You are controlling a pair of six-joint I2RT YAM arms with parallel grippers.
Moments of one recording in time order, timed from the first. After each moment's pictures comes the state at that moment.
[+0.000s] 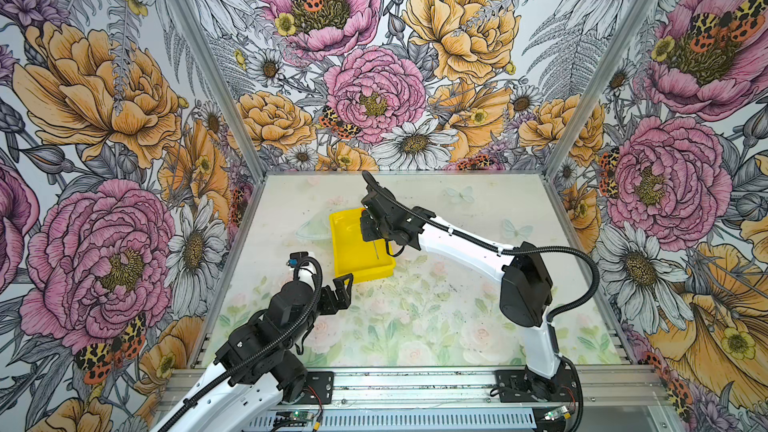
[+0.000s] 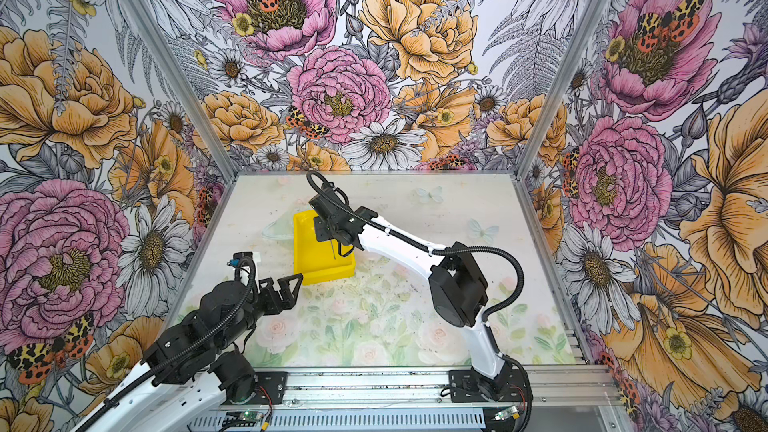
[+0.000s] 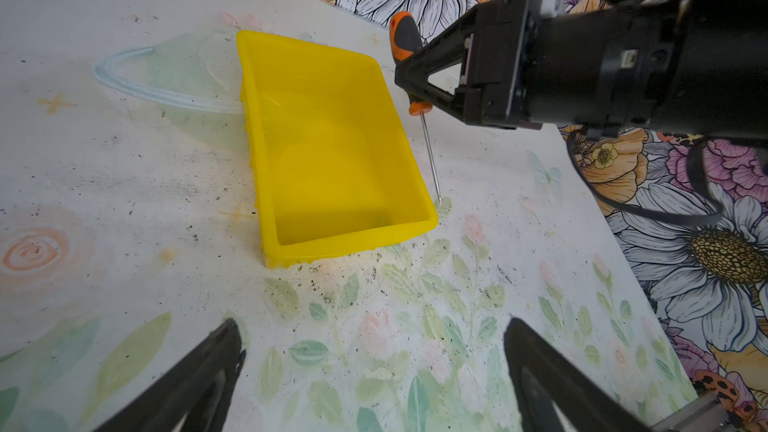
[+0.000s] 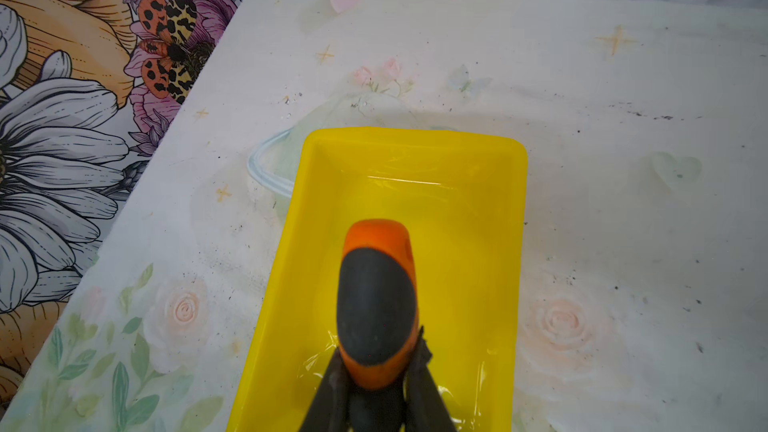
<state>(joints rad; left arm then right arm) -0.72 0.41 0.58 -0.67 -0.30 -0.67 0.87 2.08 1.87 -0.58 0.14 0.50</state>
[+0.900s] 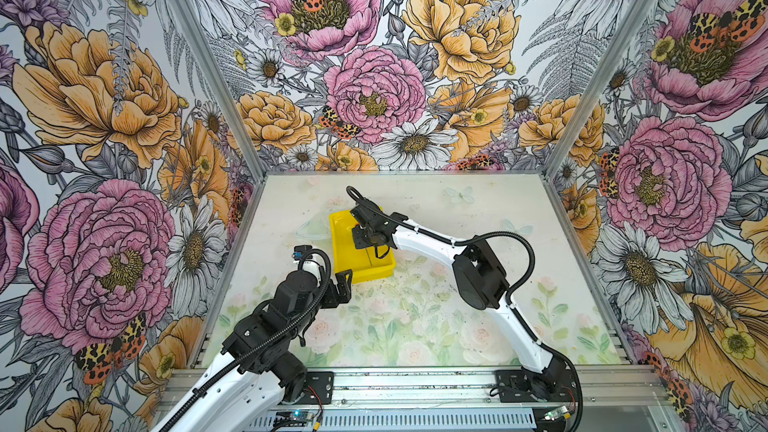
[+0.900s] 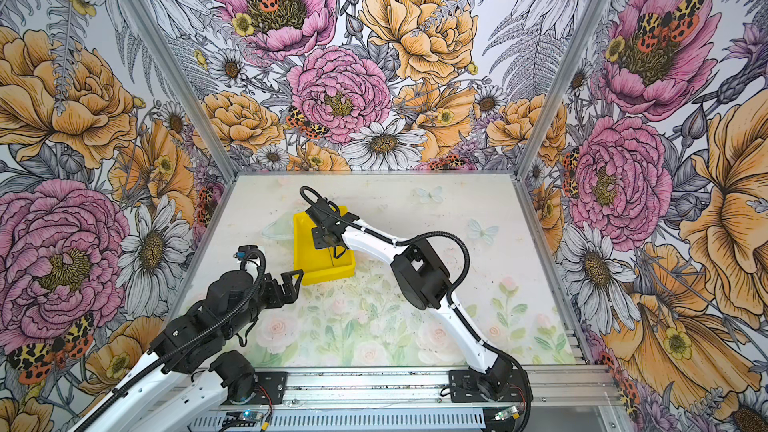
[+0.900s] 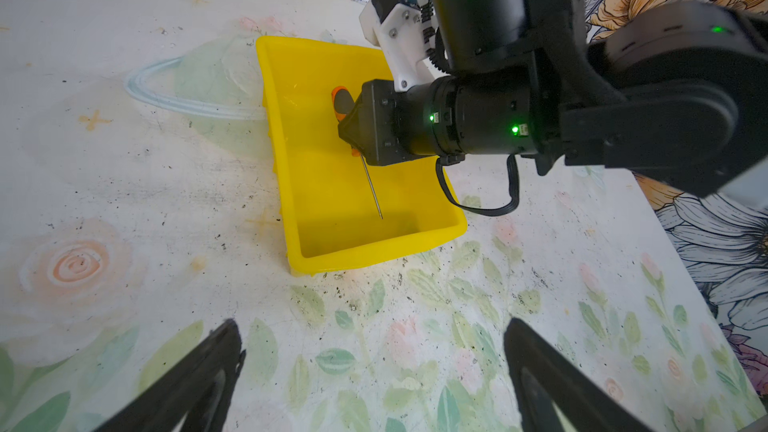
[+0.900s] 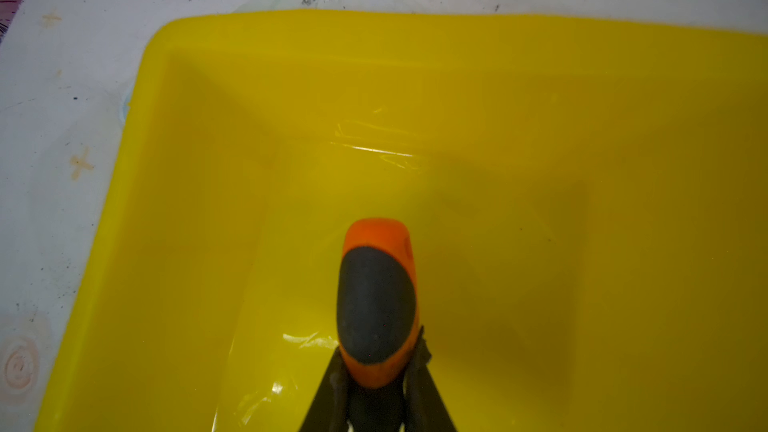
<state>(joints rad) -0.65 0.51 0.61 -0.66 -0.27 -0.60 0.84 2.44 2.10 -0.59 0.07 0.47</state>
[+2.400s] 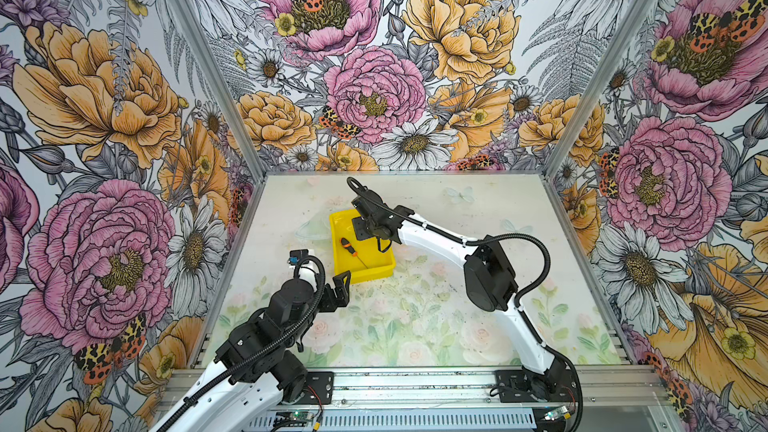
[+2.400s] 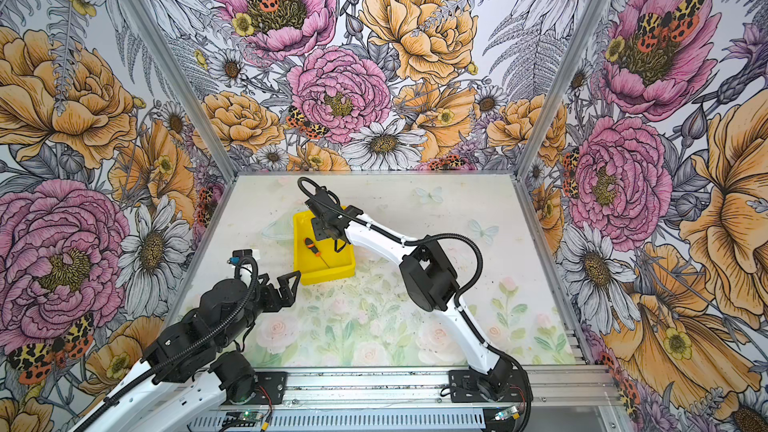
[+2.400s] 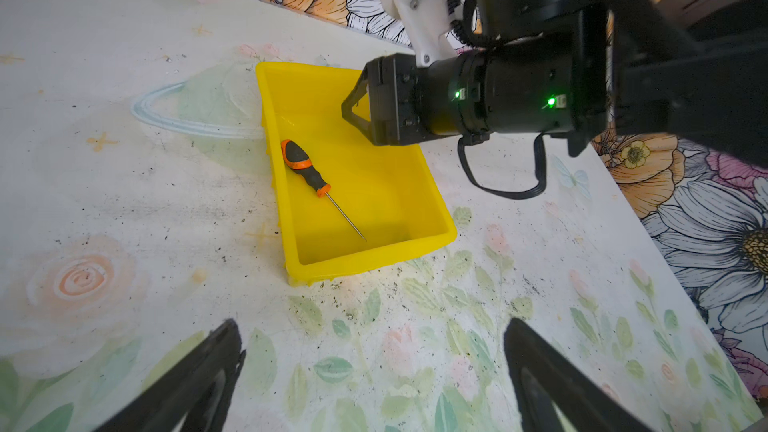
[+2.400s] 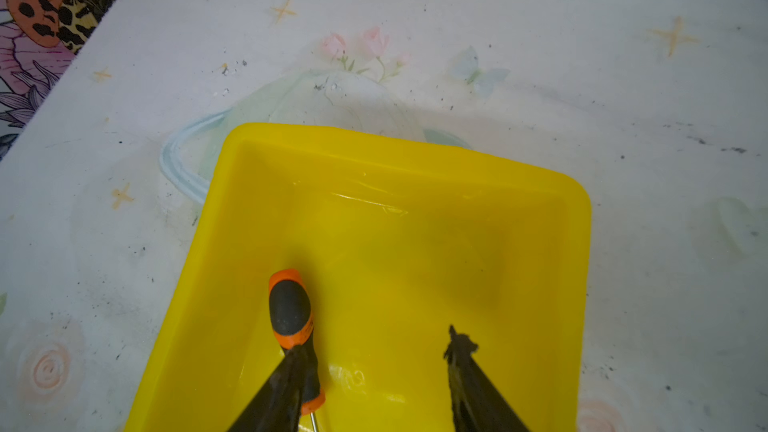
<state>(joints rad) -0.73 0.42 0.58 -0.66 -0.35 -0.60 0.85 2.33 2.10 -0.60 0.17 0.39</state>
